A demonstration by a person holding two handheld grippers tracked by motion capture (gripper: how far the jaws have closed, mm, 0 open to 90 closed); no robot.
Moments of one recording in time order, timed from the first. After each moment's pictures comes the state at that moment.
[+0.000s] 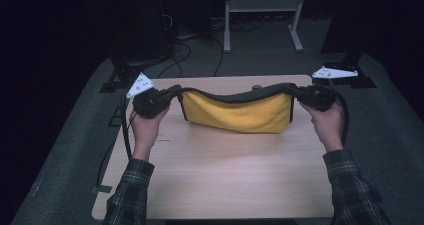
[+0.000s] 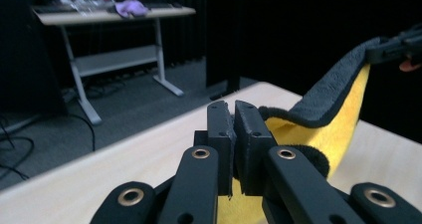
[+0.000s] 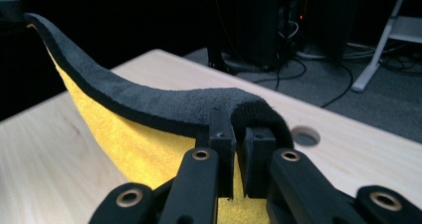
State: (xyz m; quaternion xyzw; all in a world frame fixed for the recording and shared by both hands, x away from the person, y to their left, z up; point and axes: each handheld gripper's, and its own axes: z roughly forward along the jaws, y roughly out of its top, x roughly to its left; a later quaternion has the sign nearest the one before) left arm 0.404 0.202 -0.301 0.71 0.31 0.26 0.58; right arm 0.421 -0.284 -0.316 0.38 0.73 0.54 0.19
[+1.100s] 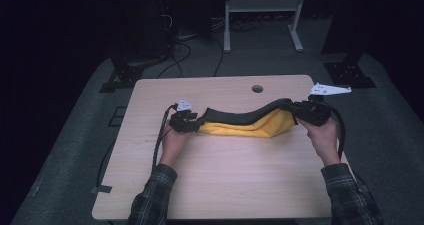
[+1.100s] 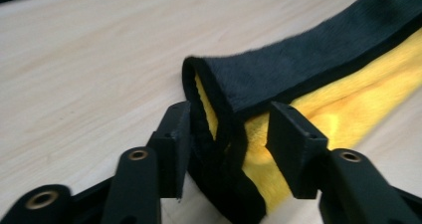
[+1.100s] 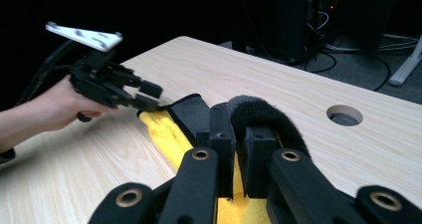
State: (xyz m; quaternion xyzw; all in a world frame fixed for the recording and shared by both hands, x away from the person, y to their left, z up) left arm 0.471 0.140 -0.463 0.81 0.37 0.17 0.41; right arm 0.402 -0.281 -0.357 0.36 0.74 0.55 0.14
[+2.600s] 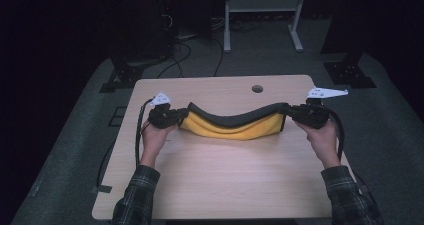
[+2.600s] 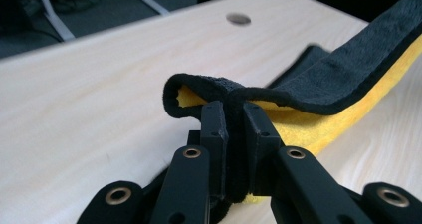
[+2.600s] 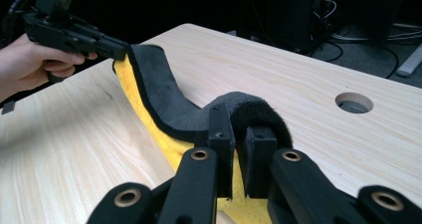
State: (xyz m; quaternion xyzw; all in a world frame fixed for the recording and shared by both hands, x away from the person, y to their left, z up) left arm 0.442 0.199 -0.413 0.79 0.36 0.15 0.48; right arm 0.399 -0.277 -0.365 0.35 0.76 0.54 0.13
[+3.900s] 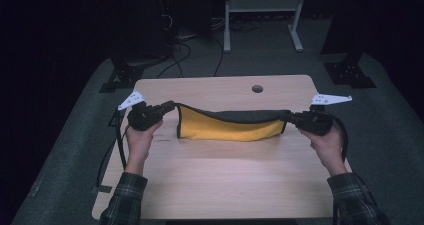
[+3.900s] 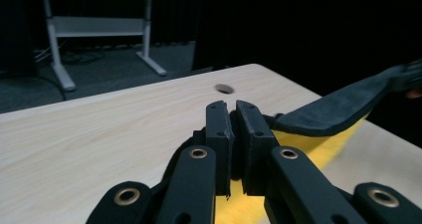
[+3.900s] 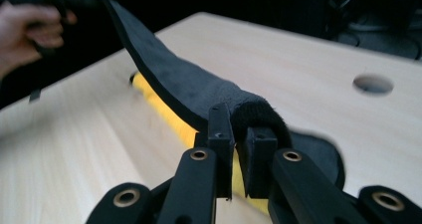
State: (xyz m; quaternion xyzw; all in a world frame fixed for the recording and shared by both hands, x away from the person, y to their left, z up) left arm 0.390 0.238 -0.363 0.70 0.35 0.16 0.60; right arm 0.379 -0.287 -0.374 0.35 0.76 0.53 0.10
